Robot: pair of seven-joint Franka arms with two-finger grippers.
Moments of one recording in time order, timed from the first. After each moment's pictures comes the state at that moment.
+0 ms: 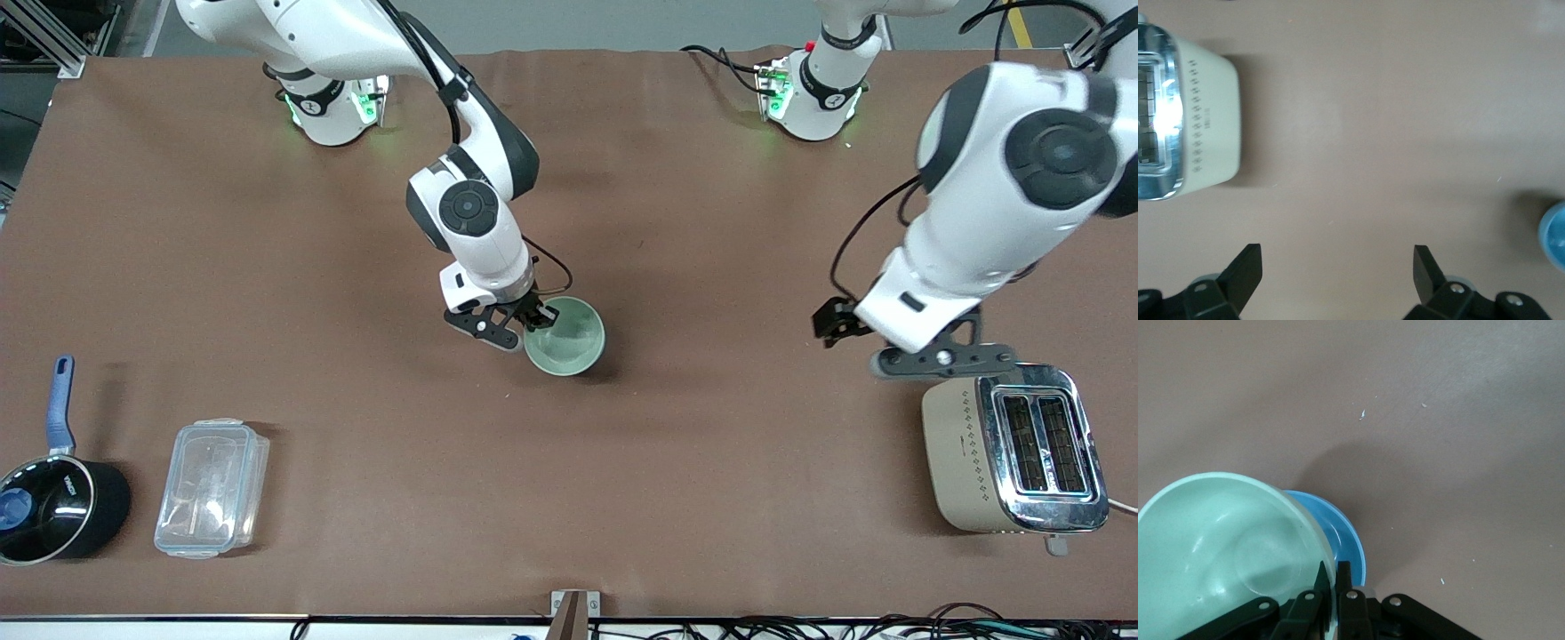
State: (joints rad) left arm -0.11 0.29 -0.21 -1.38 0.16 1.67 -0.27; right arm 0.69 0.54 0.00 -1.70 0.08 2.36 1.10
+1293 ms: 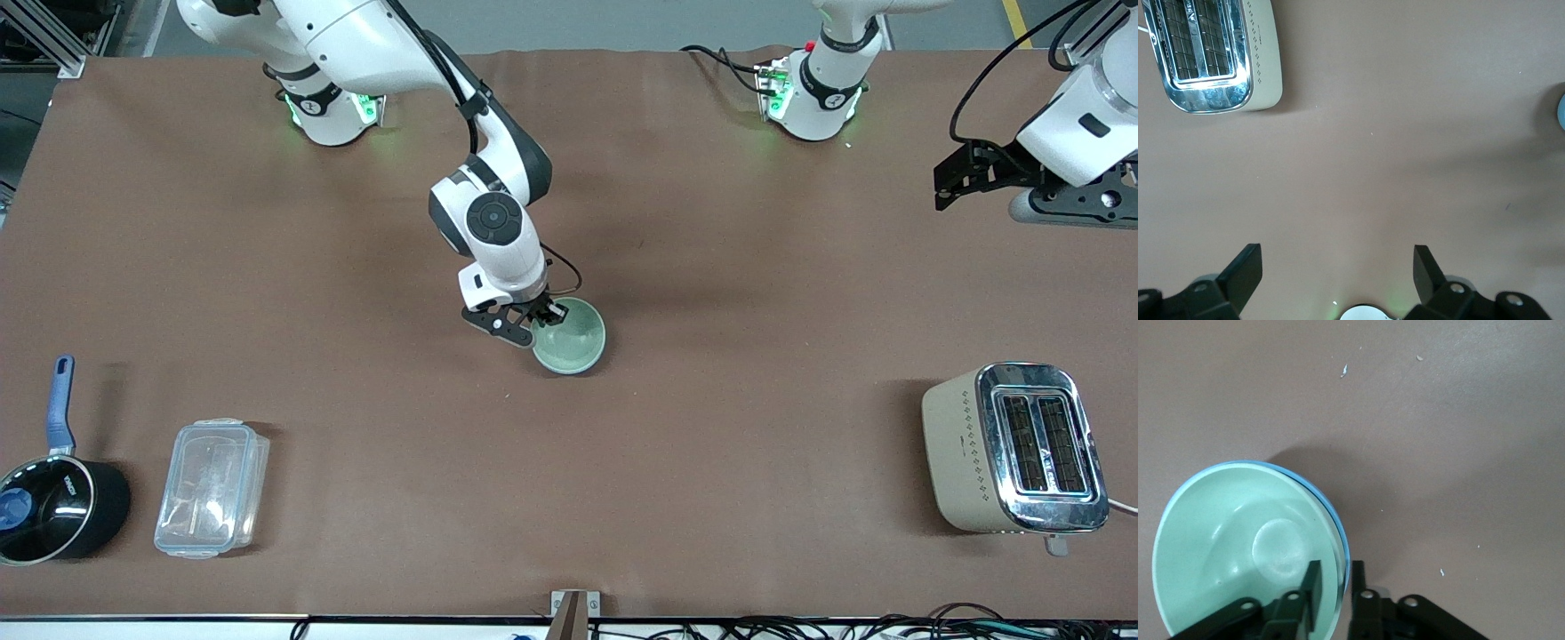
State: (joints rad) left arm 0.00 -0.04 -0.15 -1.58 0.04 1.47 0.00; right arm 0.73 0.60 -0.01 -1.71 0.08 2.37 1.14
